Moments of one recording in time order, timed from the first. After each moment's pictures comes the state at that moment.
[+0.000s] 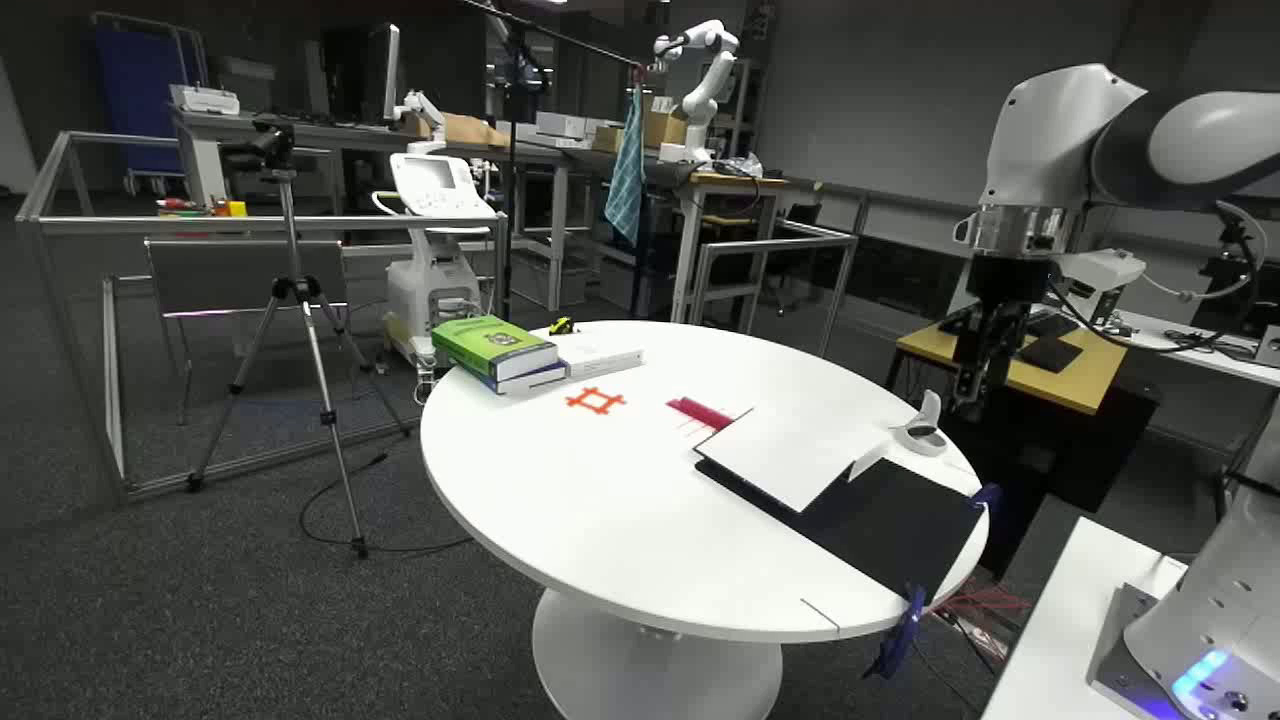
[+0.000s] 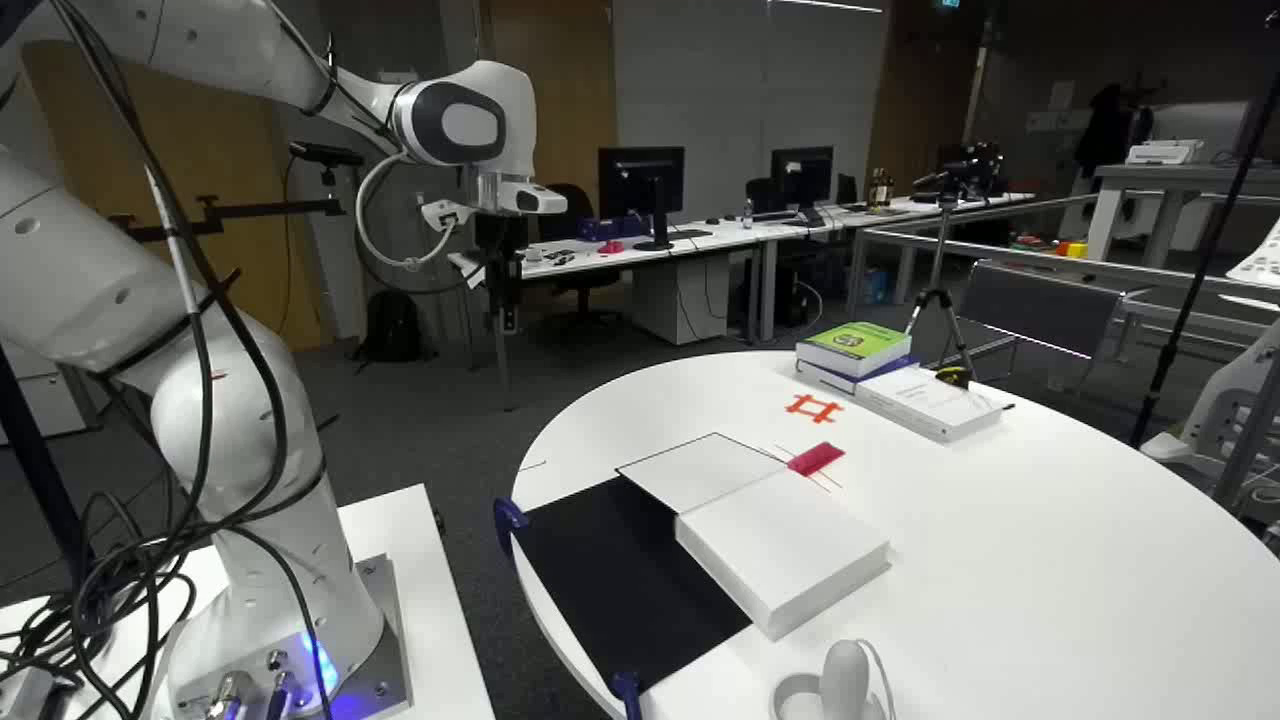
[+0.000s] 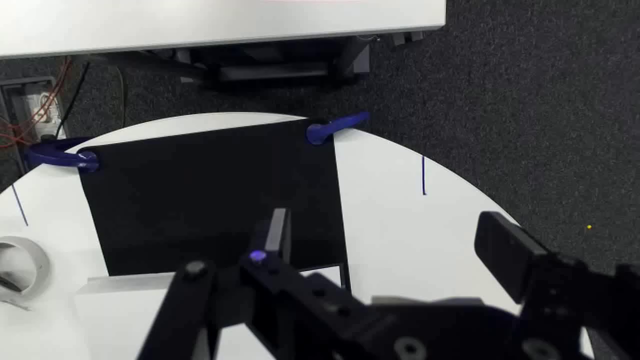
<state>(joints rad) 0.14 -0.59 0.27 -2.53 0.19 1.85 0.36</state>
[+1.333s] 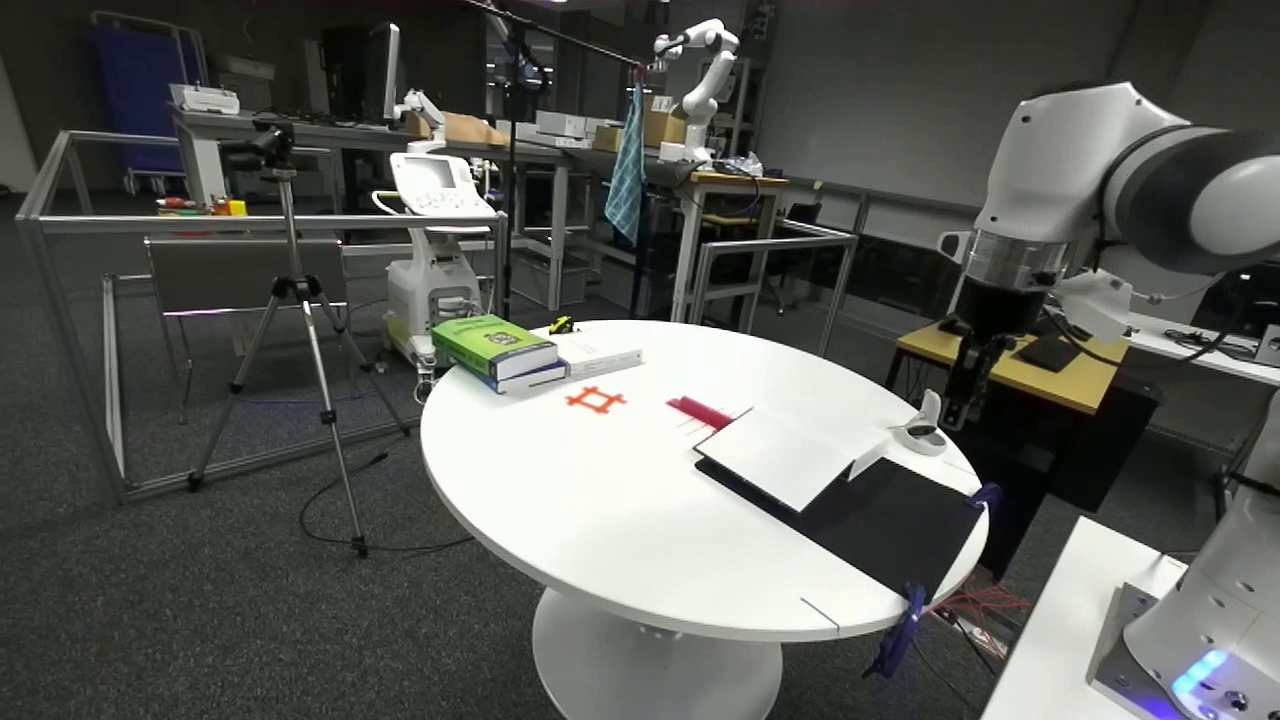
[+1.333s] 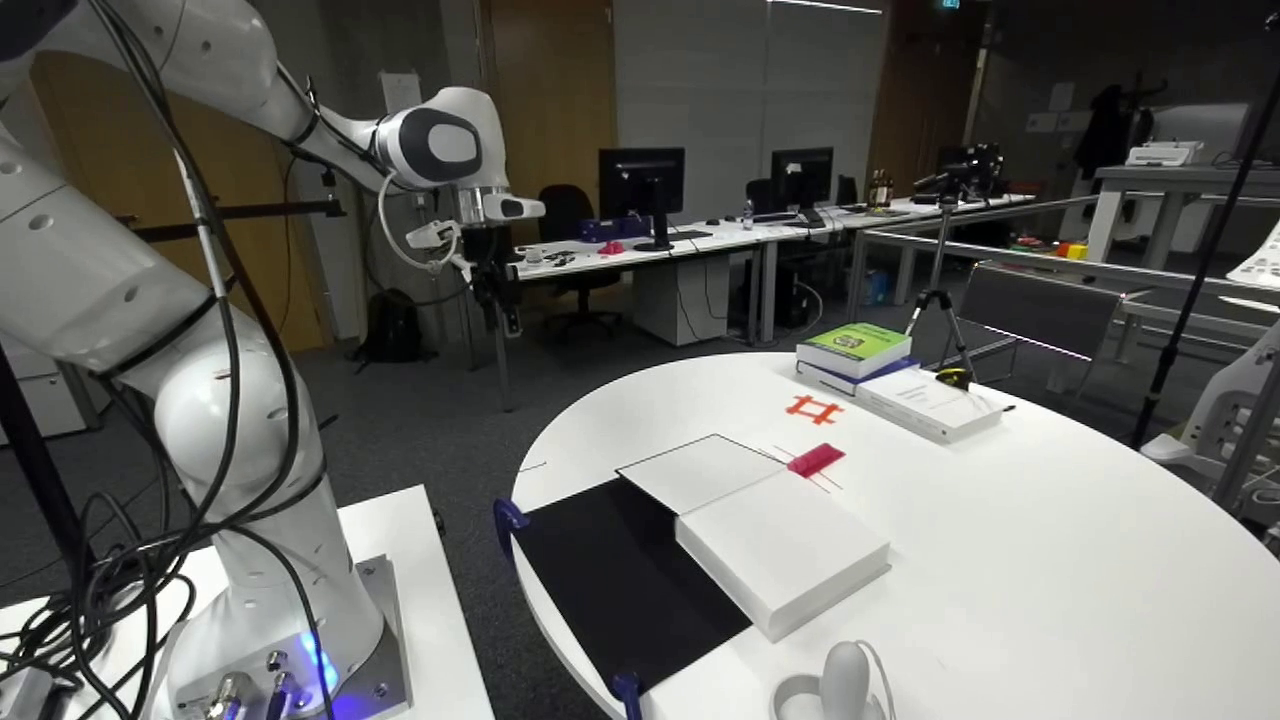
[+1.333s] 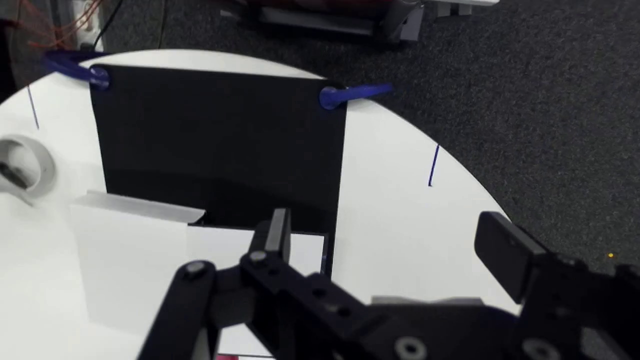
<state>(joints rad) 0.18 -0.56 0.40 -2.55 0.08 1.98 0.36</state>
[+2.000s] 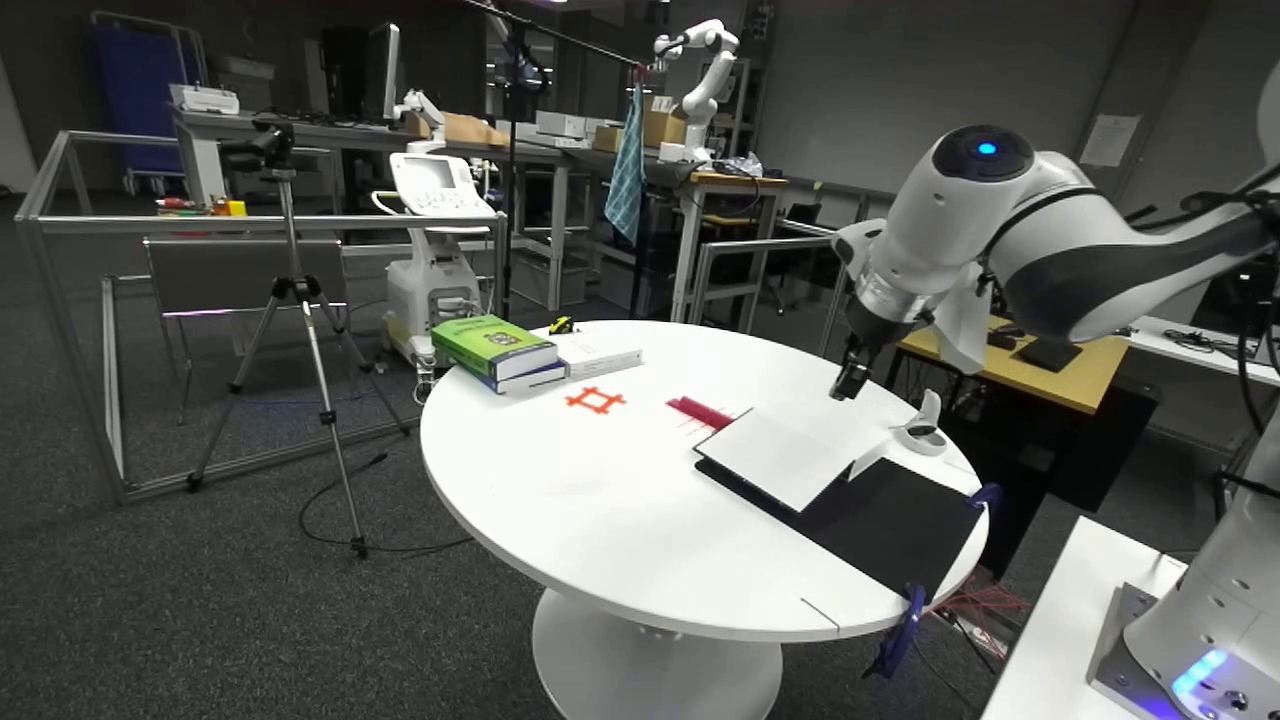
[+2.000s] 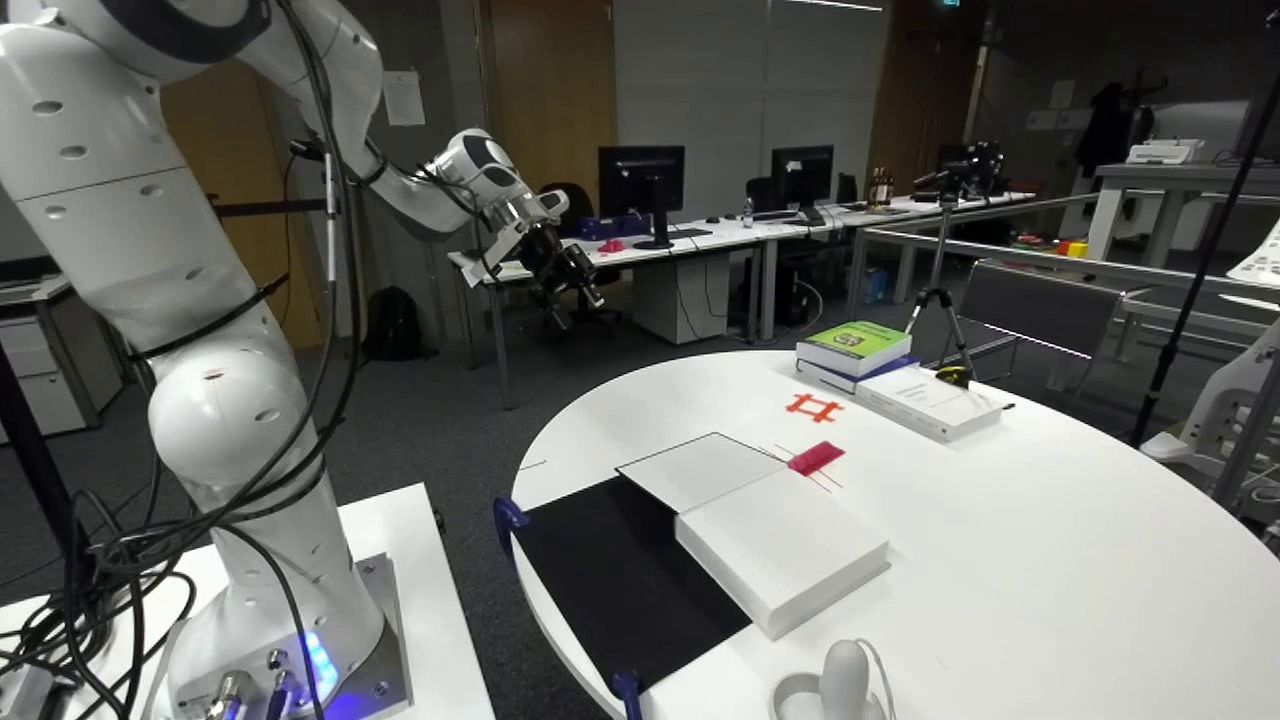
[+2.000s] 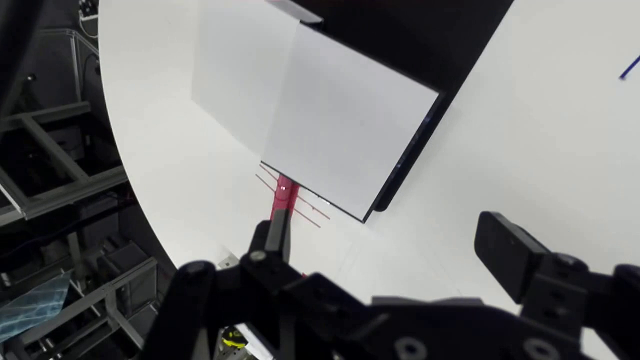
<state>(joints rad) 0.12 -0.18 0.54 -2.33 -0.63 2.12 0.53</state>
